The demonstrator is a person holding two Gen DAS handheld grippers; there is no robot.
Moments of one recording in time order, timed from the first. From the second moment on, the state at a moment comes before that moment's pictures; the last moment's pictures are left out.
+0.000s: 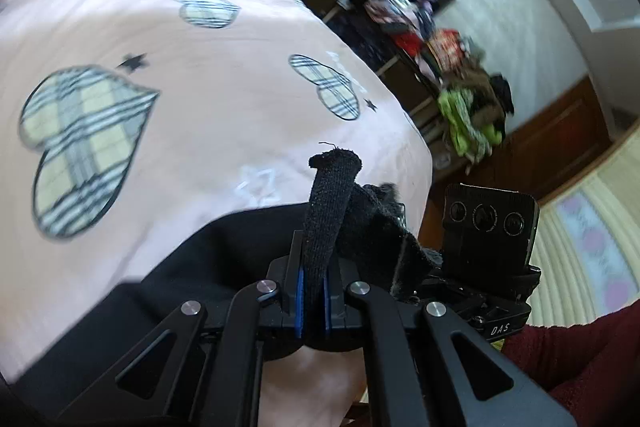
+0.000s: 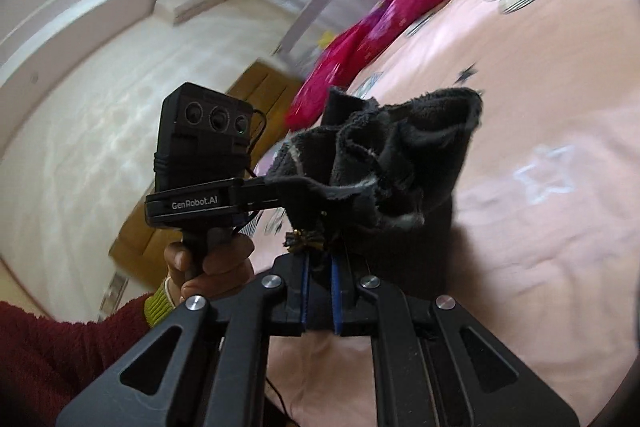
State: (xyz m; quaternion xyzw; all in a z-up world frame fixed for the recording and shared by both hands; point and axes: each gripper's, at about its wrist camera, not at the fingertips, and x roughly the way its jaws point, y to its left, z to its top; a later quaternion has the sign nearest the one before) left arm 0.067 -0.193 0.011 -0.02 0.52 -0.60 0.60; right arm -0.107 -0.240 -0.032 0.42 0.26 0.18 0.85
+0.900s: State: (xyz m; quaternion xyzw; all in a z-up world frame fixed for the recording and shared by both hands) left arm 0.084 -0.004 -0.101 -0.17 0.56 -0.44 0.68; right arm -0.009 -0.135 -0.079 0.23 0.46 0.27 0.81
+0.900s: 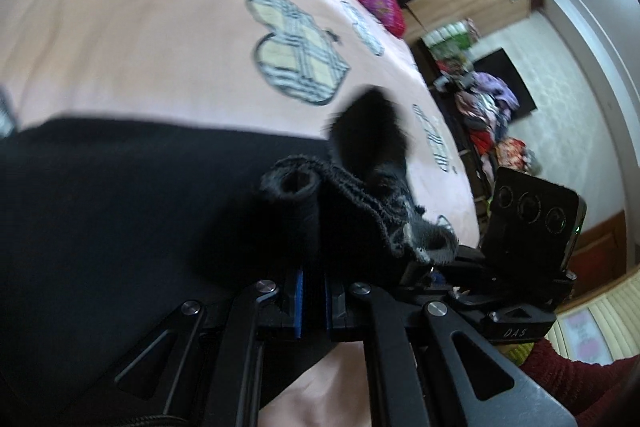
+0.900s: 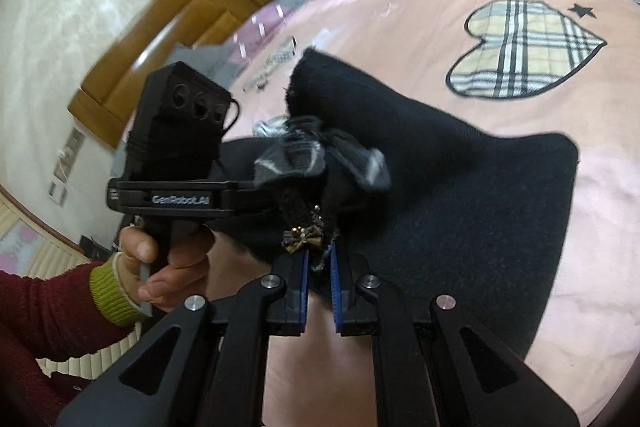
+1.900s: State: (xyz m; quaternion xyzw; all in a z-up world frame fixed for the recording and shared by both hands) left arm -0.006 0.232 -0.063 -0.37 0.48 -0.12 0.79; right arm 0.059 -0.019 -0.034 0.15 0.49 0.38 0.77
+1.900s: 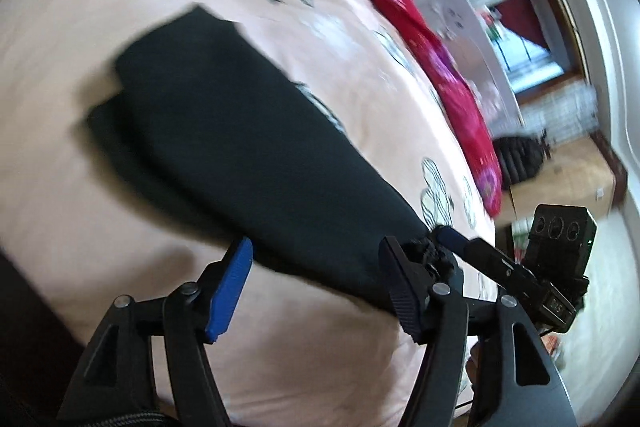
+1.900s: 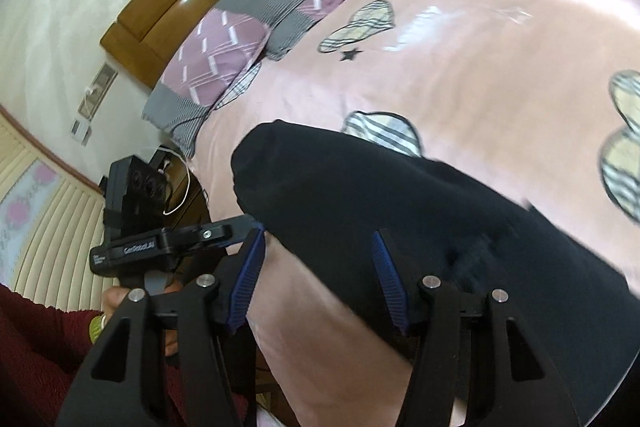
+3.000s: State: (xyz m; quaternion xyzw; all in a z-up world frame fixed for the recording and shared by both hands) left arm 0.039 0.305 -0.105 -0.44 0.48 0.04 0.76; right arm 0.197 0.207 -0.102 -0.07 0.59 0.53 0.60
